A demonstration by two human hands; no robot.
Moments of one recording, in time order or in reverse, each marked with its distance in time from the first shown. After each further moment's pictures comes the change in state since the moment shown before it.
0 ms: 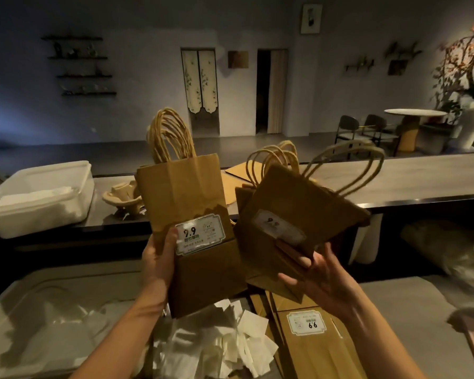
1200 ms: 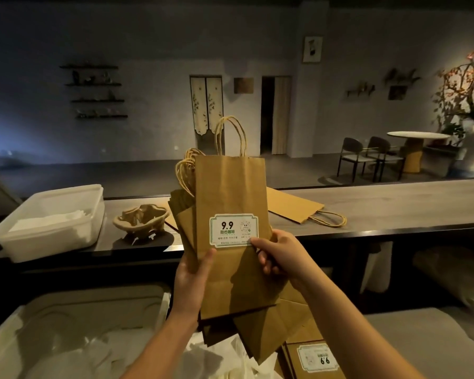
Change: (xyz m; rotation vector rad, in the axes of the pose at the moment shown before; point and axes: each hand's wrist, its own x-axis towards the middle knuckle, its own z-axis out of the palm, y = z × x) left_hand -0.009 0.006 0.026 -0.057 -0.184 -0.066; right_hand 0.072 -0.025 0.099 -0.906 0.278 0.034
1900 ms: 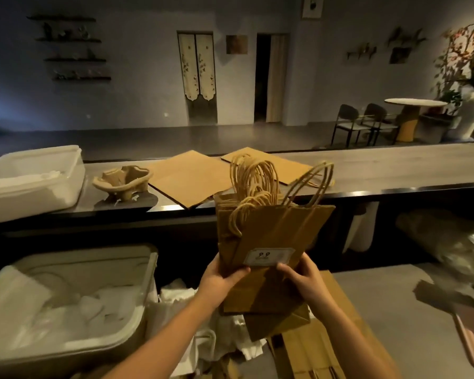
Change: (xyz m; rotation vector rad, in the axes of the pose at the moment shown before) left_hand -0.019 -0.090 0.024 0.234 -0.211 -0.231; right_hand -0.035 0.148 -0.030 0.208 0.153 -0.084
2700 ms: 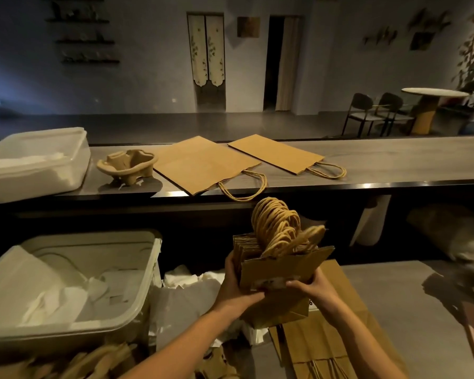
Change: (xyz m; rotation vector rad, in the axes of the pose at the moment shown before) left_hand -0.003 -0.054 0.016 0.124 -0.122 -0.062; right_hand 0.002 0.045 -0.028 -0.101 -0.121 0.126
